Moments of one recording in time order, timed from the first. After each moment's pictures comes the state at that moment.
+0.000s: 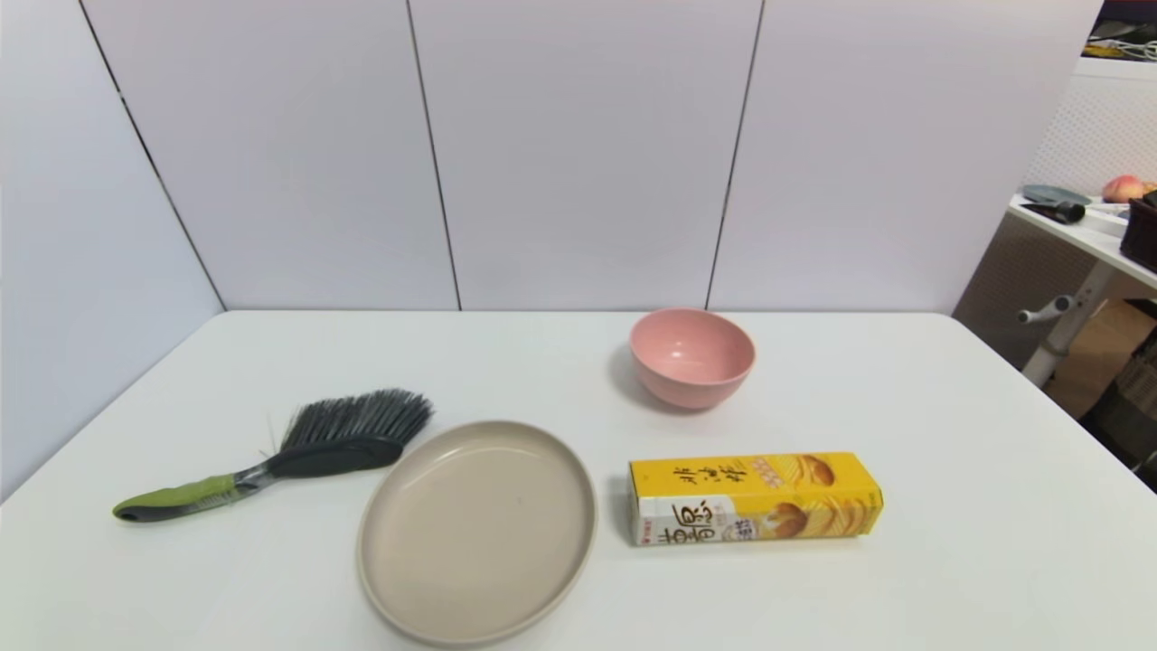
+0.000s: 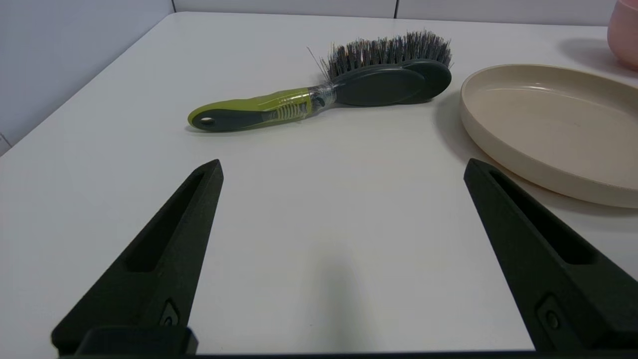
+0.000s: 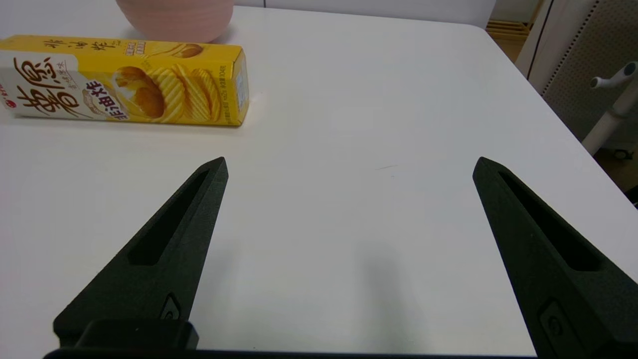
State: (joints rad) left arm 0.00 0.00 0.00 0.00 0.00 -0.01; right arm 0.00 0.00 0.00 0.01 0.02 -0.07
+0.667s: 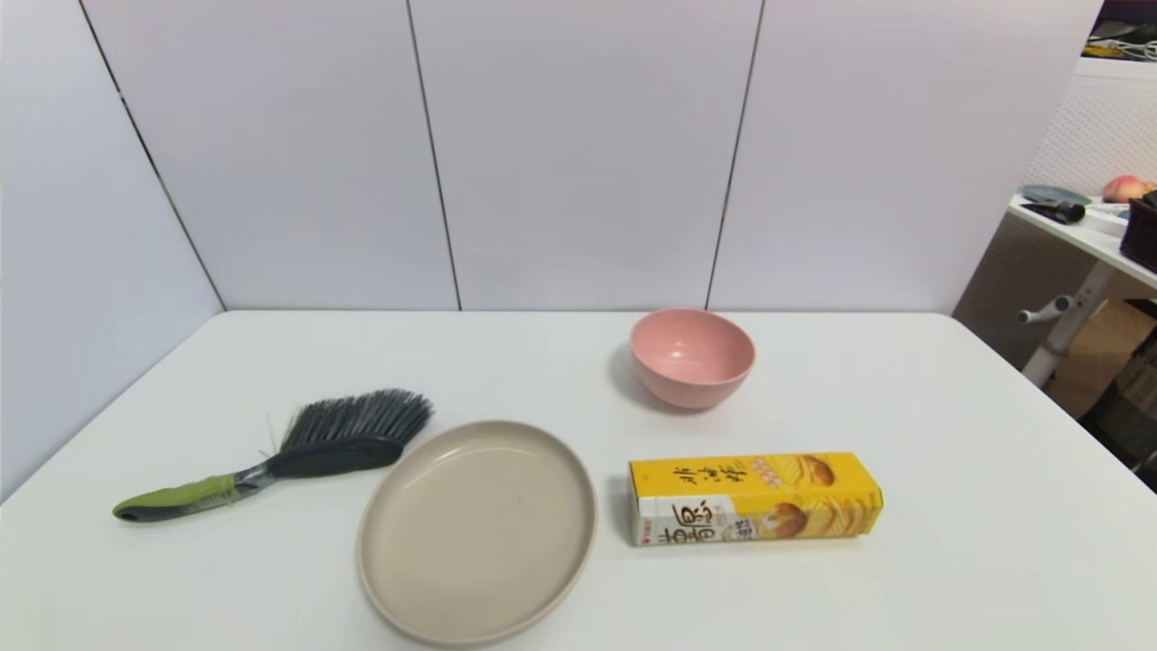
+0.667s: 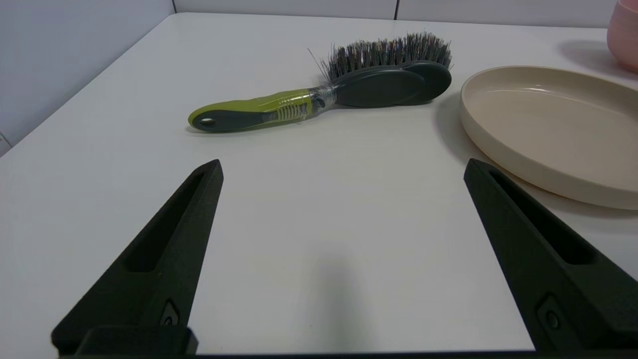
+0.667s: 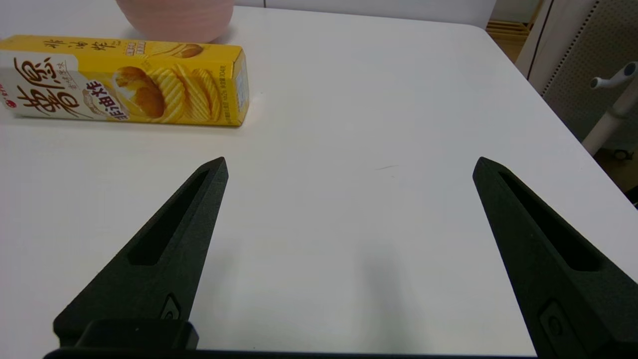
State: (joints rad) left arm 0.00 0.00 0.00 0.00 0.00 -0.01; right arm 0.00 0.00 0.00 0.01 0.02 -0.07
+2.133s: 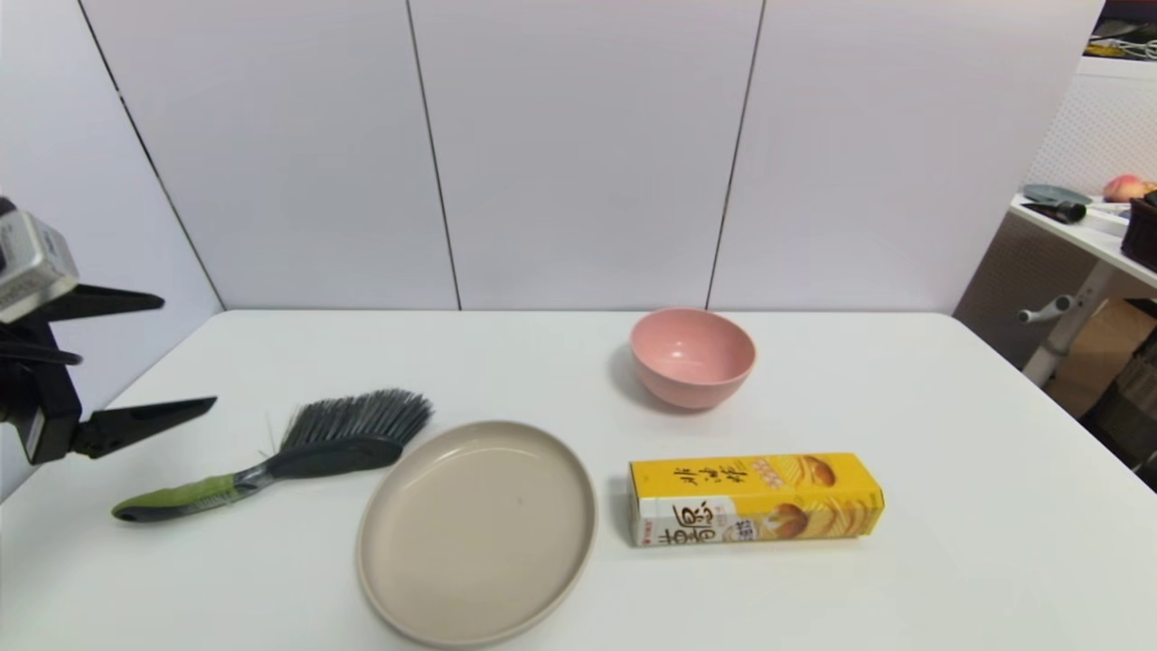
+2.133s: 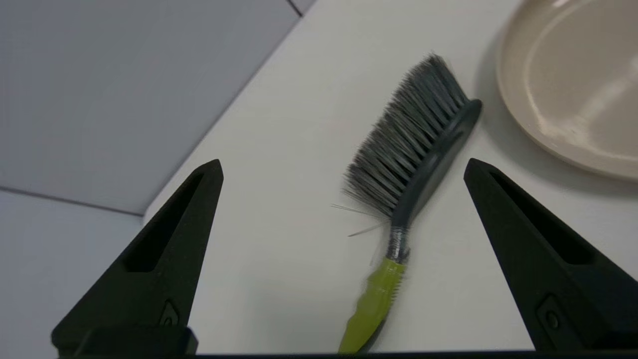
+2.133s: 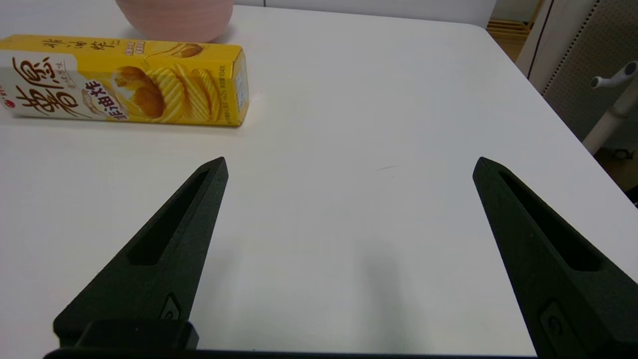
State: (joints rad) left arm 0.30 1.31 -0.96 0.23 -0.70 1.01; right arm 0.00 0.00 0.00 0.01 0.02 -0.07
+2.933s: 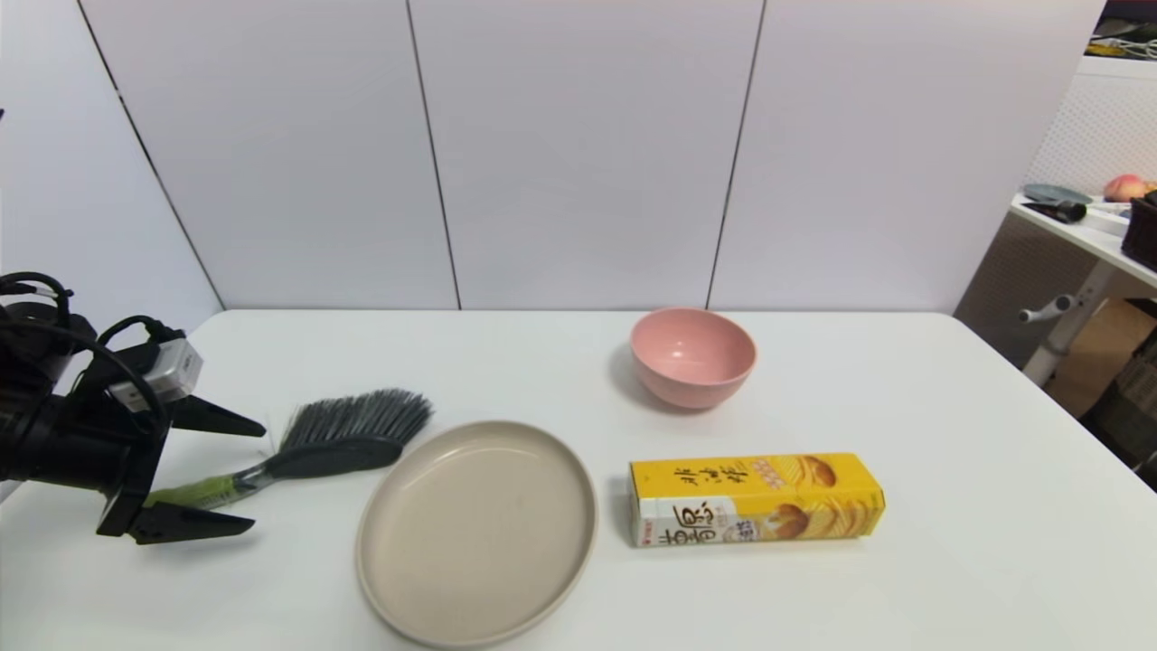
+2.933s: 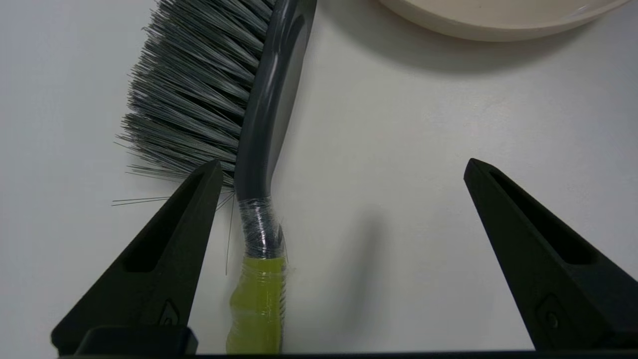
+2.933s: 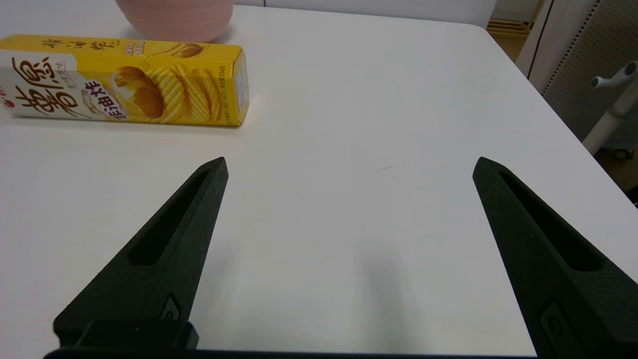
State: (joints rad) left arm 0.33 1.77 -1.13 0.74 -0.82 1.49; right arm 0.00 0.00 0.00 0.01 0.02 -0.07
